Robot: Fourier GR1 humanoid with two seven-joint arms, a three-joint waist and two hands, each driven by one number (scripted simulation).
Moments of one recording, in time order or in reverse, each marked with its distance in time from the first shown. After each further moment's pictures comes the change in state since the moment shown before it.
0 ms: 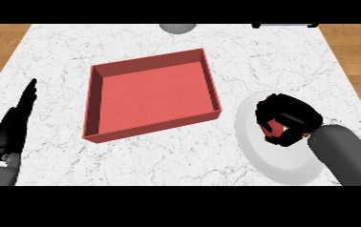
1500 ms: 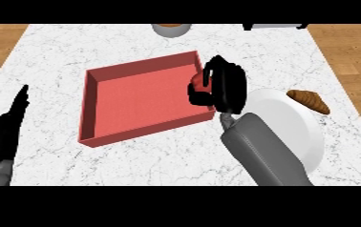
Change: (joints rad) left arm 0.042 0.013 0.026 -0.001 0.002 0.001 0.002; right arm -0.130 0.481 -0.063 -0.329 0.394 -0.335 1.619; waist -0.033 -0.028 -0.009
